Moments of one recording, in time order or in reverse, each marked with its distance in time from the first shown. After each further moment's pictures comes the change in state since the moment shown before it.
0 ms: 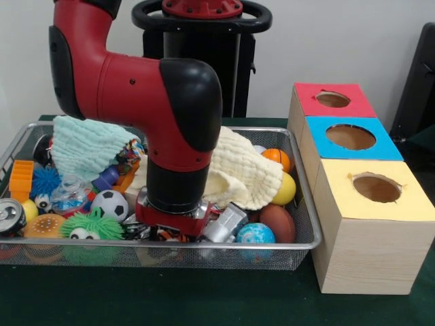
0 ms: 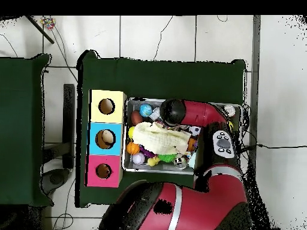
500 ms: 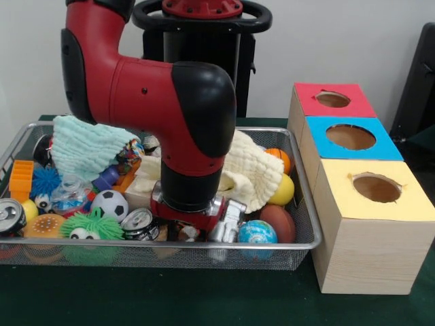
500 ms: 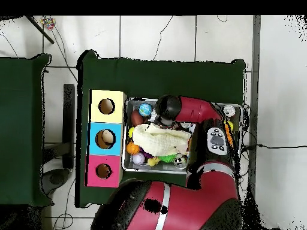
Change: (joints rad) arm 0.039 0.026 -0.025 -0.052 0.056 0.187 0.000
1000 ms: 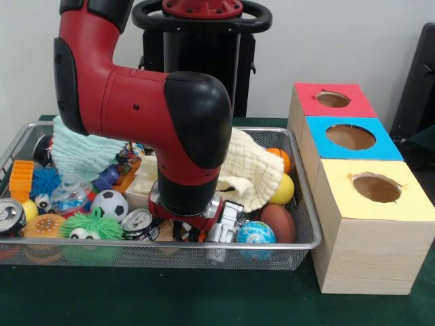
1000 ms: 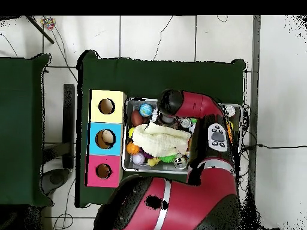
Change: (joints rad) arm -0.005 0.040 0.001 -0.083 0.004 0.151 0.000
